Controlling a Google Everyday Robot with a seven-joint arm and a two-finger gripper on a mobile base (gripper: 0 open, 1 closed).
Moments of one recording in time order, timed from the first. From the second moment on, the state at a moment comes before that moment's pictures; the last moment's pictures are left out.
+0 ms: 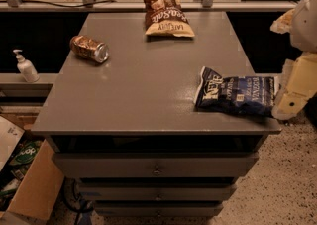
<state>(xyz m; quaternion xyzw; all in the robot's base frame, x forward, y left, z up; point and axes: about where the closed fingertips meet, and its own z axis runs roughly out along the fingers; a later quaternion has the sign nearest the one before) 0.438 -0.217 0.976 -0.60 0.78 -0.03 0.16</state>
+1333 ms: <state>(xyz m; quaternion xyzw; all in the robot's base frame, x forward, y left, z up) 0.523 -0.120 0.980 -0.62 0.75 -0.03 0.22</state>
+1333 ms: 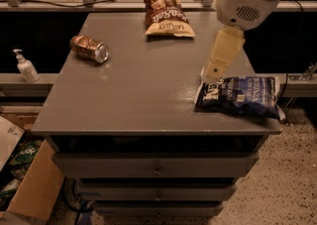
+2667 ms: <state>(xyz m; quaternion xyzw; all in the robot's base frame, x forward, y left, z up) 0.581 -0.031 0.962 -0.58 0.78 0.02 0.25</state>
